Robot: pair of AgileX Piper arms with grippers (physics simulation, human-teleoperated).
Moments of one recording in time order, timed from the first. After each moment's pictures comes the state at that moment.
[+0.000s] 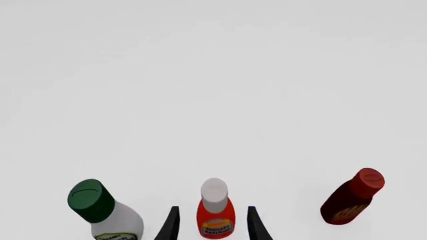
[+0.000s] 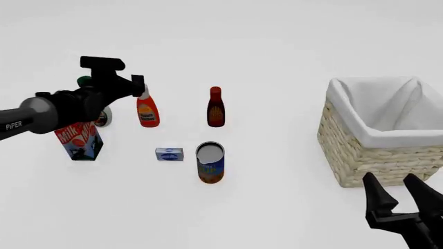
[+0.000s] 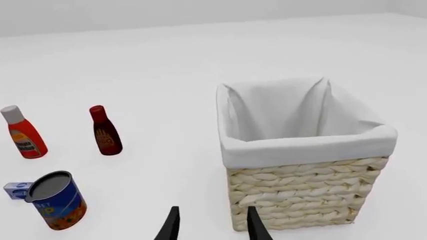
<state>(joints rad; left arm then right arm) -0.08 1.82 -1.23 -0.20 0.03 0.01 0.48 0.00 -0.37 0.06</state>
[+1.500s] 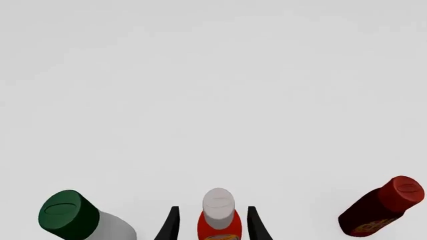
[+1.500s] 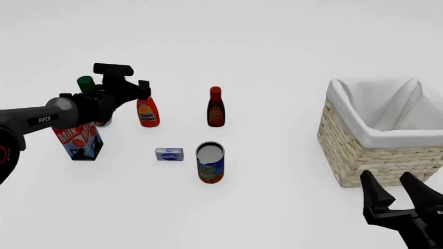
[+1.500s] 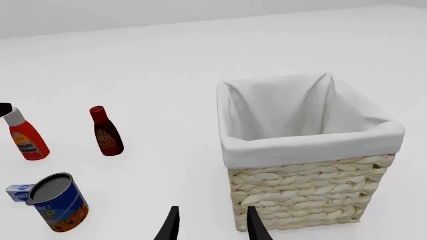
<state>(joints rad) -0.07 1.99 -1.35 -0.22 0.03 0.02 0.55 0.00 -0.43 0.08</state>
